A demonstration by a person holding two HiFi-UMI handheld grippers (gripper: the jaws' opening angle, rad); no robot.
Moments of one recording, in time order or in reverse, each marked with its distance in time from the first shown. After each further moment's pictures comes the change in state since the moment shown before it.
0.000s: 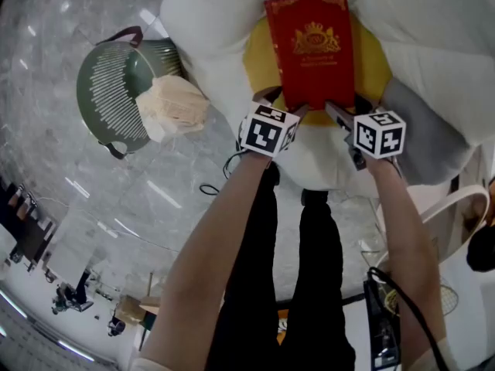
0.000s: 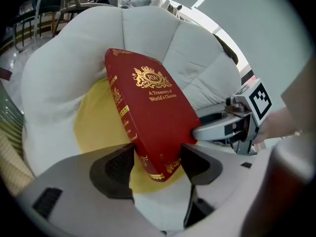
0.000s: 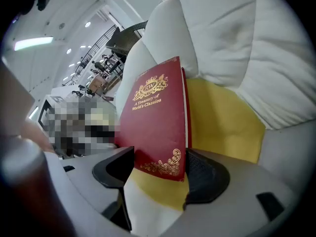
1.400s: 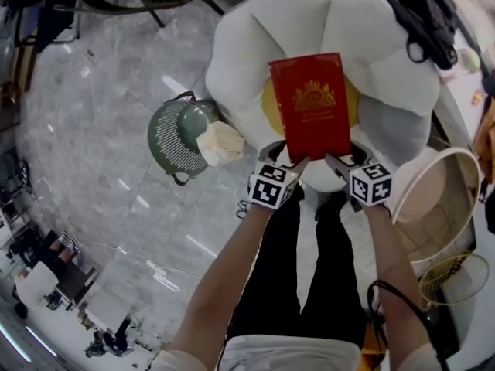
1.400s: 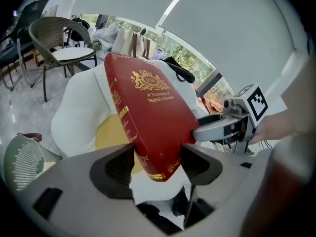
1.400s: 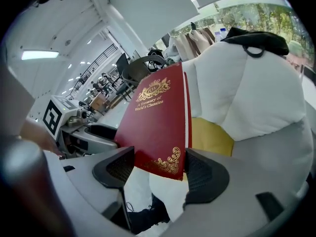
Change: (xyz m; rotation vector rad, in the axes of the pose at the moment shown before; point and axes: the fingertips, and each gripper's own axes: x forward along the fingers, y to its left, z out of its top) left arm -0.217 -0.122 0.057 0.198 -0.007 -0.052; right arm -0.203 0.150 0.046 0.068 -0.190 -0.034
